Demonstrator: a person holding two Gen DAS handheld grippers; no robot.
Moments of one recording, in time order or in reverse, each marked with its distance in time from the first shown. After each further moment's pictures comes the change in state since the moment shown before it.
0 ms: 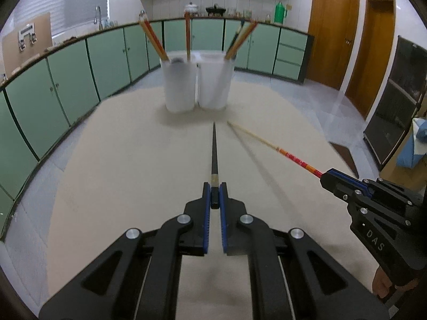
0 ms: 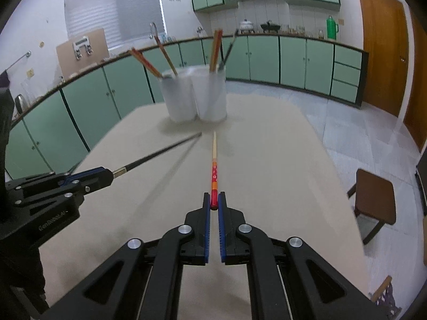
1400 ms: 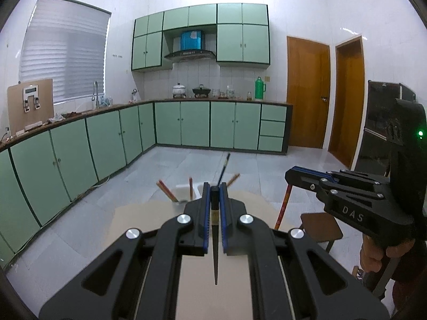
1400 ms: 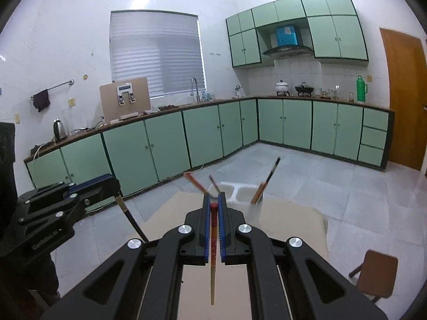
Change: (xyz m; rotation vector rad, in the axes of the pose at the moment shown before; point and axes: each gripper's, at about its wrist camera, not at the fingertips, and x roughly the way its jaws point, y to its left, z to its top) left arm -0.144 0.014 0.111 0.074 -0.426 -0.061; right arm -0.093 0.033 0.157 -0.121 -0.290 0.171
